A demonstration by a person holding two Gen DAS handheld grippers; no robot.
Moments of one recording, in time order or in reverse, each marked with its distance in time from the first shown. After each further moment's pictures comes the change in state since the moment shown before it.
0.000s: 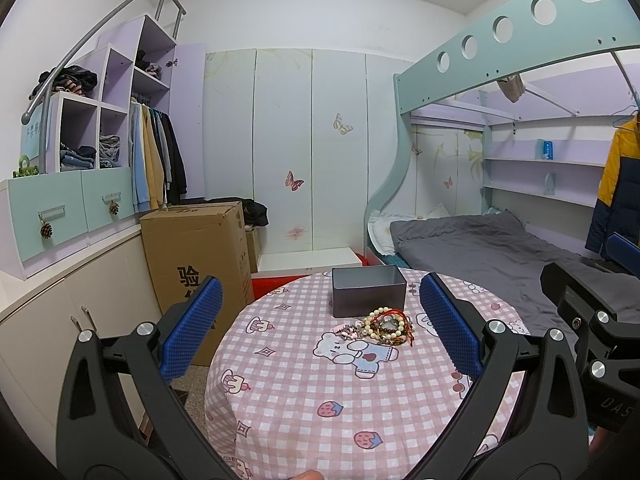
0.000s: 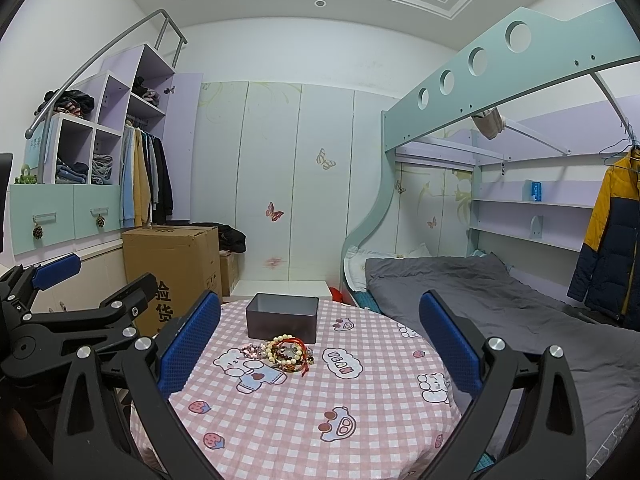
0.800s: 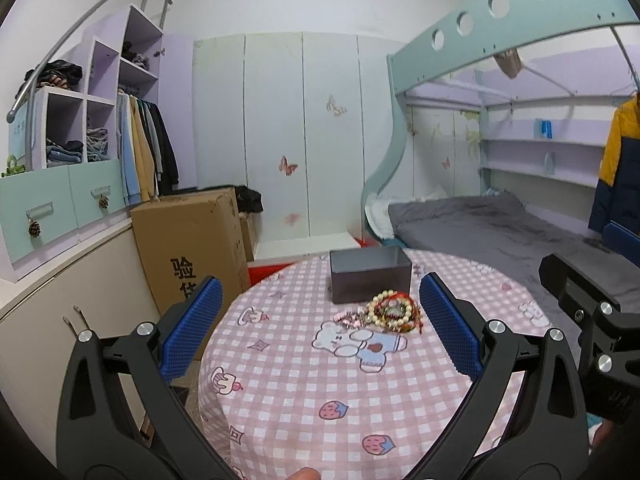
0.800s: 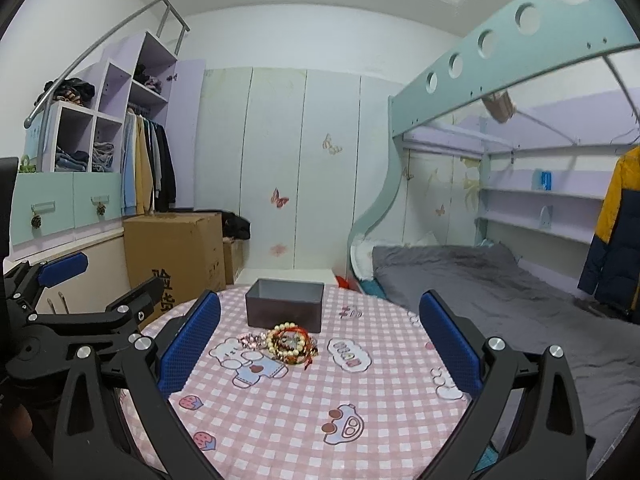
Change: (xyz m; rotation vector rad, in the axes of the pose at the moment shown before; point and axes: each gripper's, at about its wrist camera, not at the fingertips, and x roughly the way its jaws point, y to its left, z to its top) left arm 0.051 -0.006 -0.024 0.042 0.064 -0.011; right arm 0.041 -0.001 -0.021 0.006 0.055 0.031
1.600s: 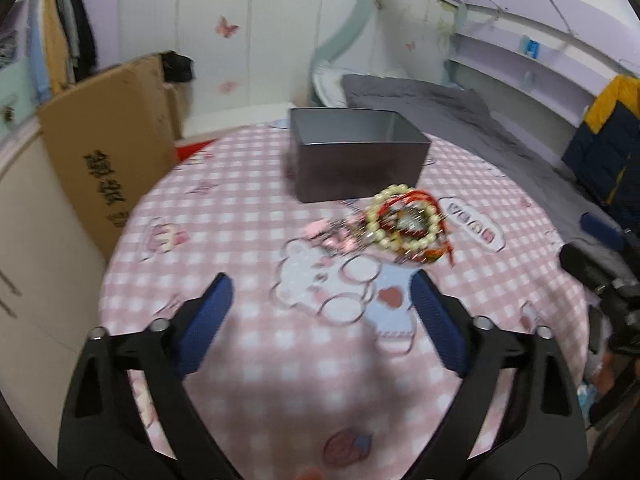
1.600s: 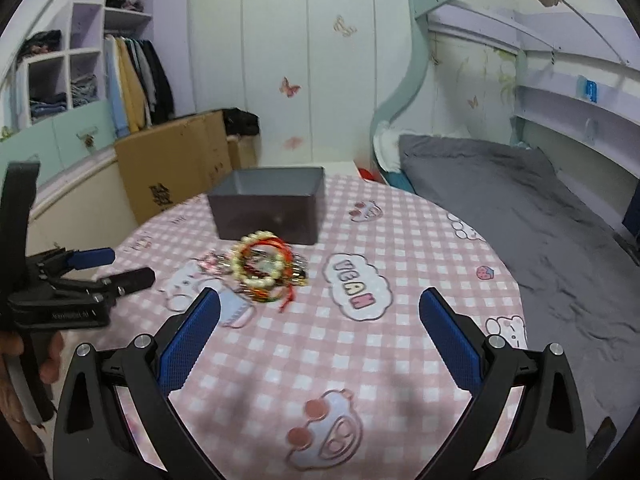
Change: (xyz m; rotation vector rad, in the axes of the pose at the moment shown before) left arm 0.196 0.016 -0.044 -0.039 0.493 -0.295; right arm 0.145 -0.043 -0.051 0.042 0.410 0.098
